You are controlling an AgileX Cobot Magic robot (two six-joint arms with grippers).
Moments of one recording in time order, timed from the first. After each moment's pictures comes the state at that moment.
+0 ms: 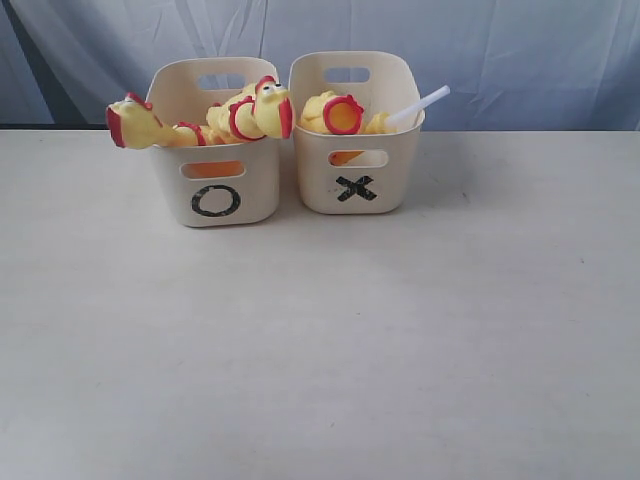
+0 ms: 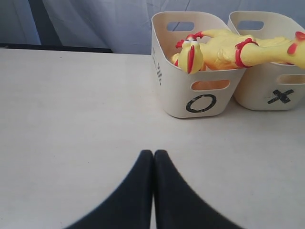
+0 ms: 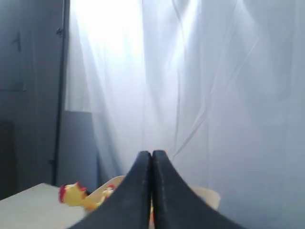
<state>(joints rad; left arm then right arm) 0.08 0.46 -0.62 -0.32 0.71 0.22 0.35 0.18 -0.69 0.40 0.37 -0.34</state>
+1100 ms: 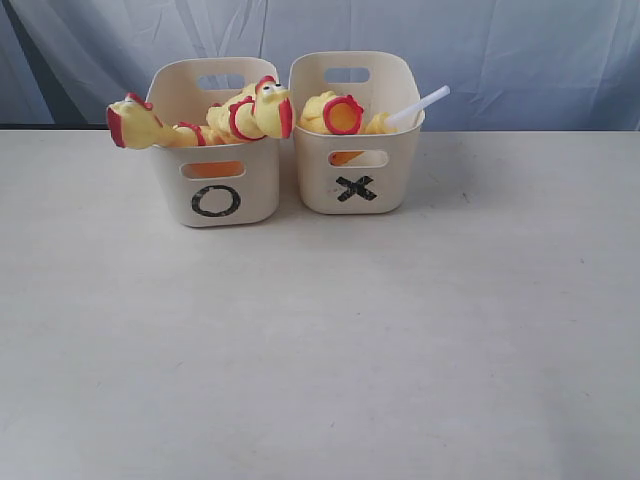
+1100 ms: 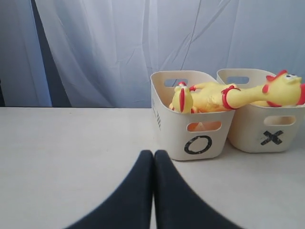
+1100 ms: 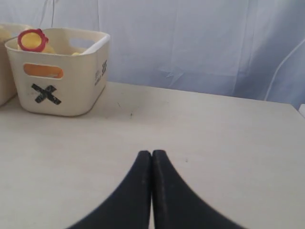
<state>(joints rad) 0.08 0.11 -0.49 -0.32 0.66 0.22 0.03 0.00 -0.01 0.22 0.27 -0.34</state>
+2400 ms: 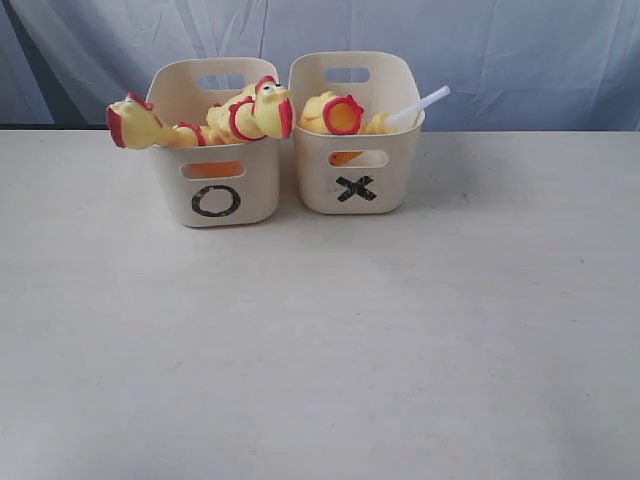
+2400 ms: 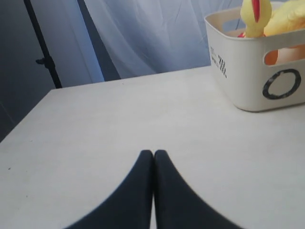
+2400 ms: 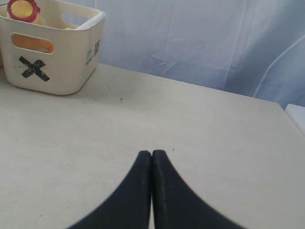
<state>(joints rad) 0.08 0.00 0.00 -0.05 0.27 0.22 0.03 0.00 0.00 0.12 0.30 -0.34</state>
